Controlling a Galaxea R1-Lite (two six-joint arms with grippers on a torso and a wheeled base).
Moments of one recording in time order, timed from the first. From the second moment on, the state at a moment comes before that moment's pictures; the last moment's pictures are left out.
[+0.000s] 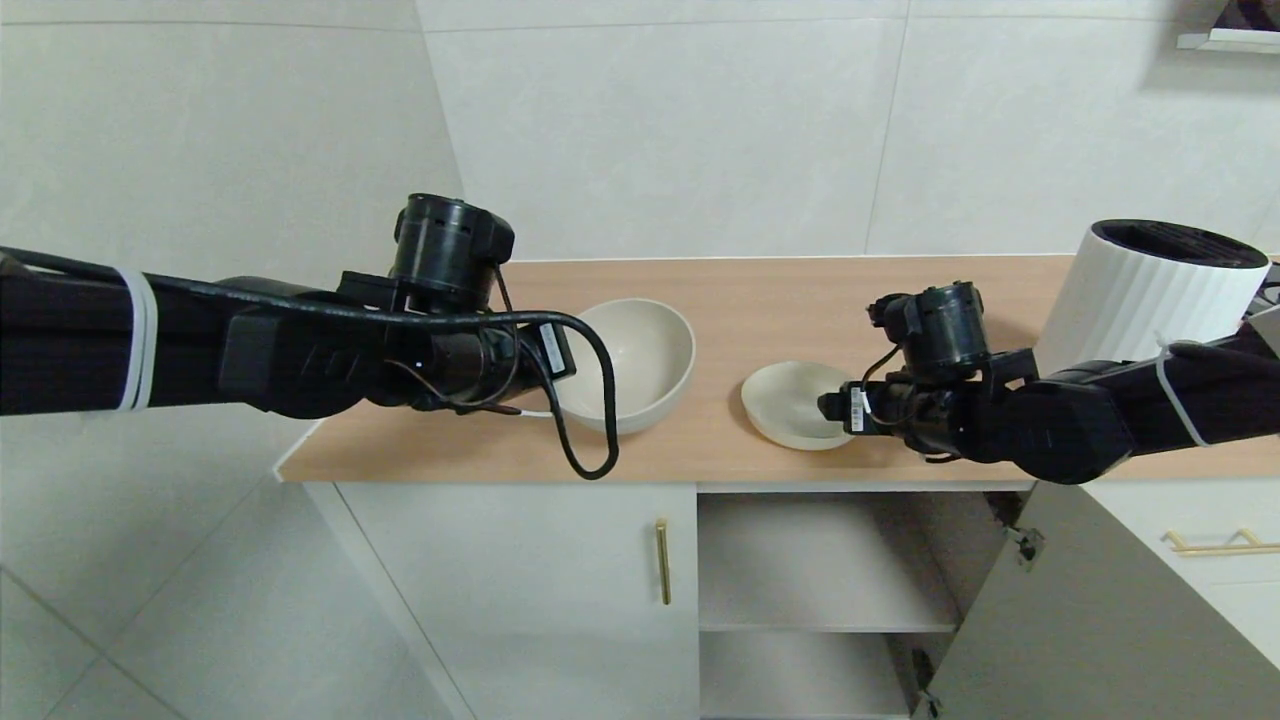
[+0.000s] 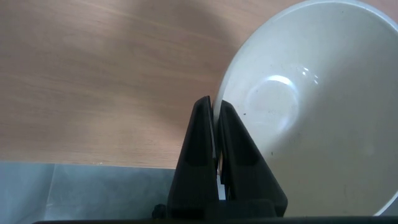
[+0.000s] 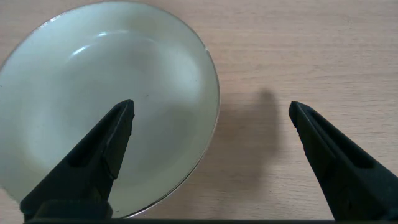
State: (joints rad) left arm -0.43 1.90 -1.39 0.05 0.17 -0.57; right arm 0.46 2.00 -1.24 -0.25 -0.38 0.24
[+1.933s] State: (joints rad) left arm -0.47 1.53 -0.95 0.04 0.10 -0.38; right arm 0.47 1.61 -0.96 -0.01 -0.17 0.34
